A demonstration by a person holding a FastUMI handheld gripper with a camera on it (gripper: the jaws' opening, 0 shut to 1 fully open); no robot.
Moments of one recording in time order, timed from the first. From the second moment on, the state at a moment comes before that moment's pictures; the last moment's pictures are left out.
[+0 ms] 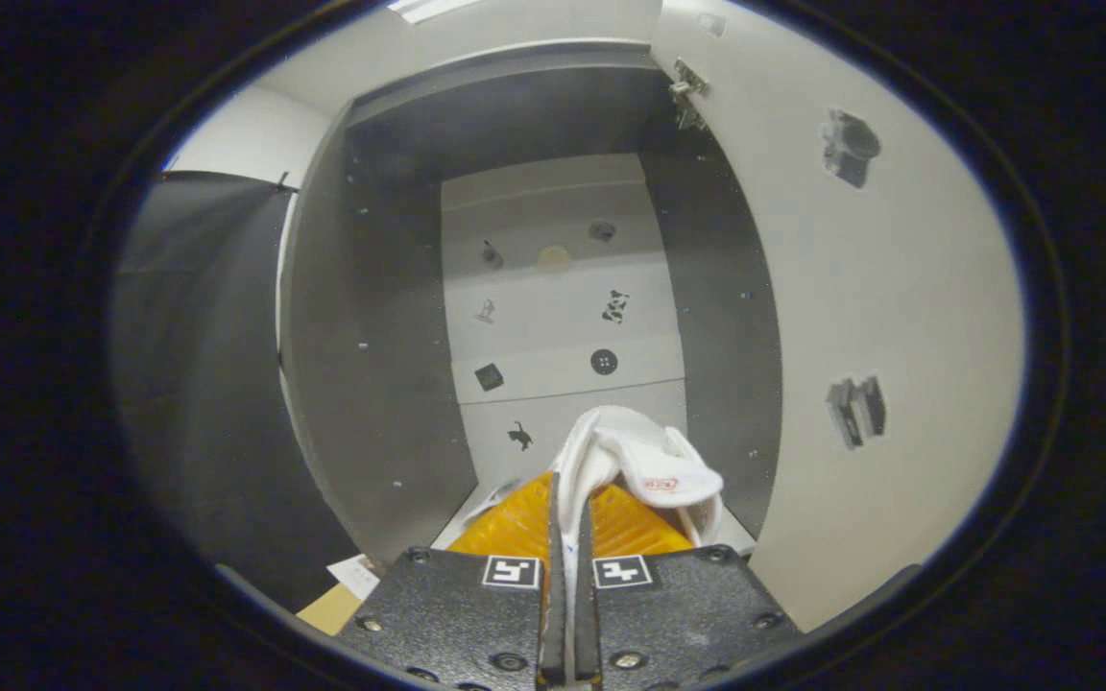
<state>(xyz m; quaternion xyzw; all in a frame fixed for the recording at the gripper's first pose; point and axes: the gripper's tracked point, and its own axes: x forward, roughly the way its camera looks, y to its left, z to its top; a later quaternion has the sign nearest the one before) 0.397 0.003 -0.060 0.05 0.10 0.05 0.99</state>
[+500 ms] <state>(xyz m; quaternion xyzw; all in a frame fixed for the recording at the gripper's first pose) 0.557 -0.005 -0.165 -0.02 0.21 0.03 0.98</state>
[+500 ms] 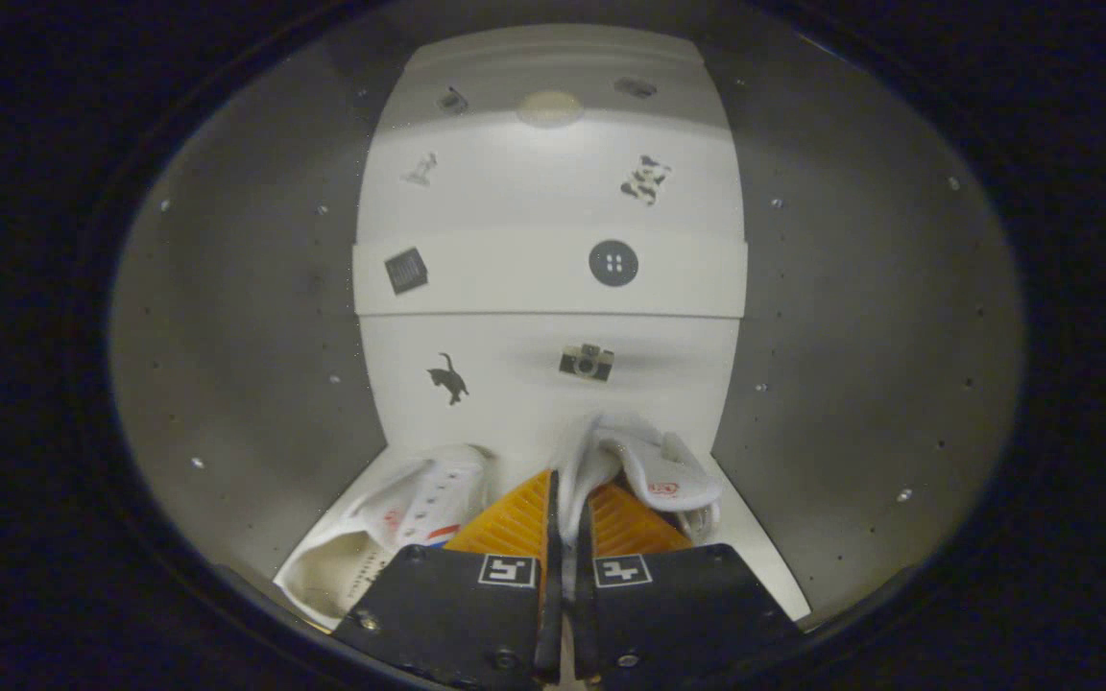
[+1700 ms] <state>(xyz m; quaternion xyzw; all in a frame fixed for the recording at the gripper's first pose) 0.245 0.015 -0.053 0.04 0.13 0.07 0.99</state>
